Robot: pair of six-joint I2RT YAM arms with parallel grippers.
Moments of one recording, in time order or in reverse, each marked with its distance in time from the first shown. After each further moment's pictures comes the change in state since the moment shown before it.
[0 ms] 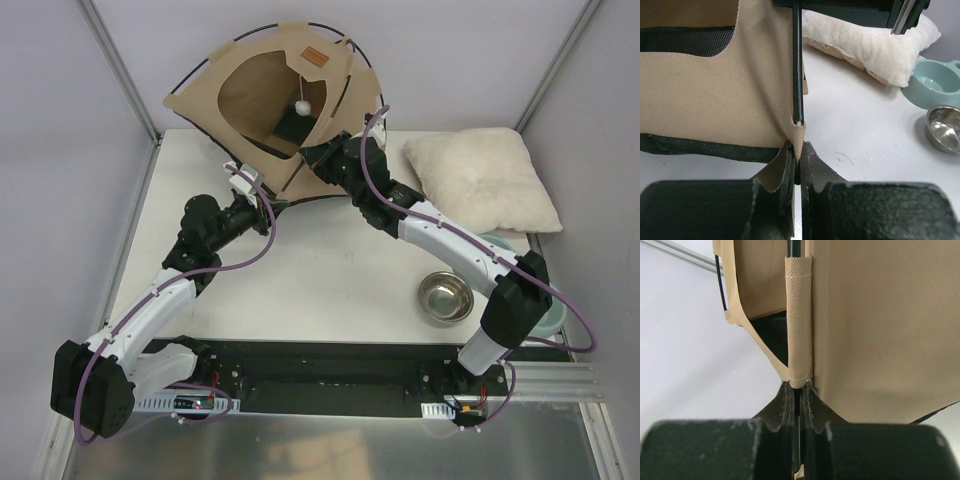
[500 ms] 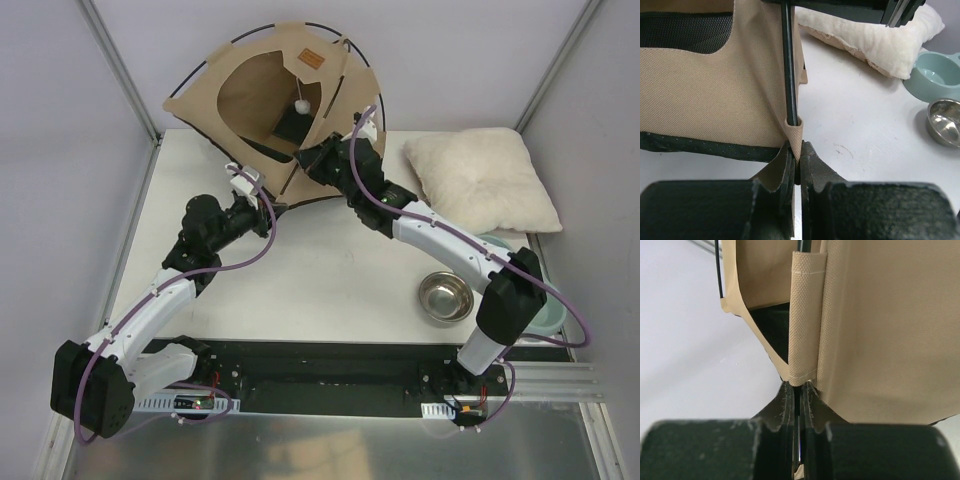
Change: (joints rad) left arm 0.000 0.000 0.000 -0.030 -0.006 0.000; right arm 0.011 0.025 0.006 0.025 -0.027 -0.095
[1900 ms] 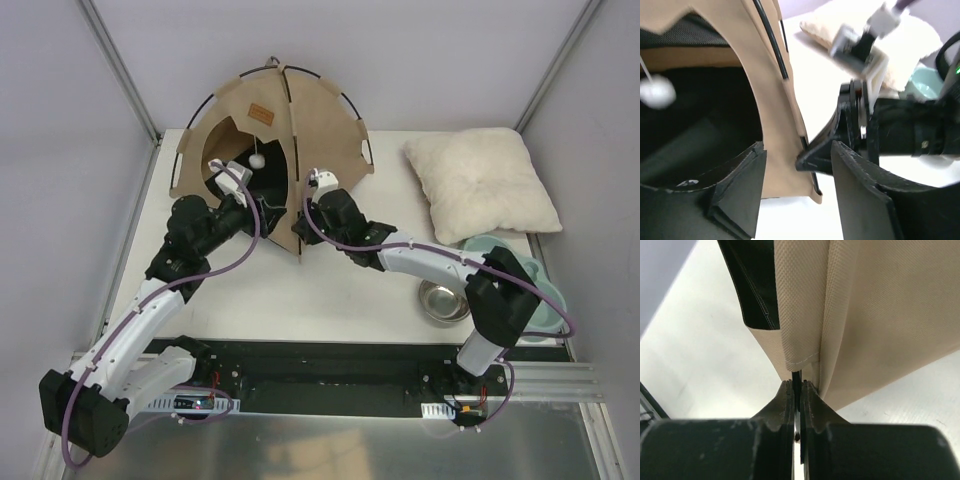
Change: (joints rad) left arm 0.000 -0.105 0.068 -0.197 -0.072 -0.051; right arm 0.113 0.012 -0.293 0.030 -0.158 -0.494
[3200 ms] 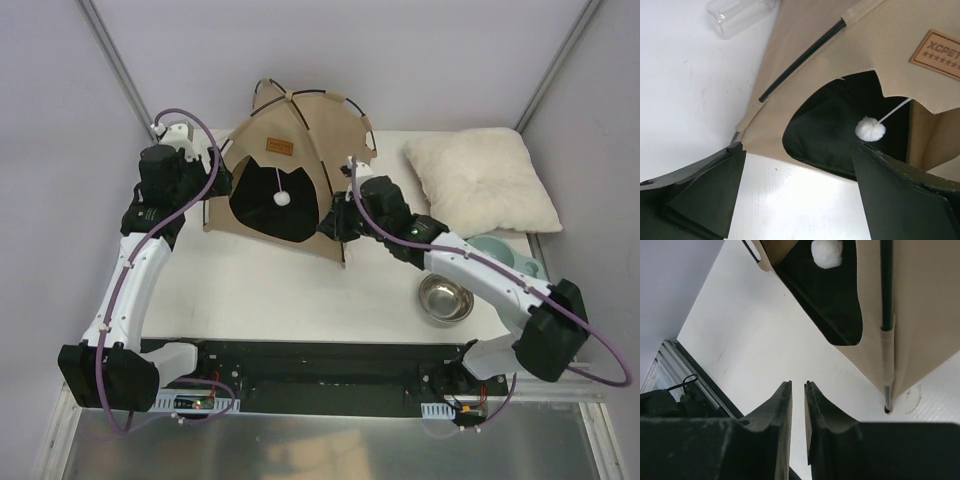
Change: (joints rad) left arm 0.335 0.222 0.362 -0.416 -0.257 -0.063; right arm -0.121 -0.328 -0.079 -0.274 -0.209 0.011
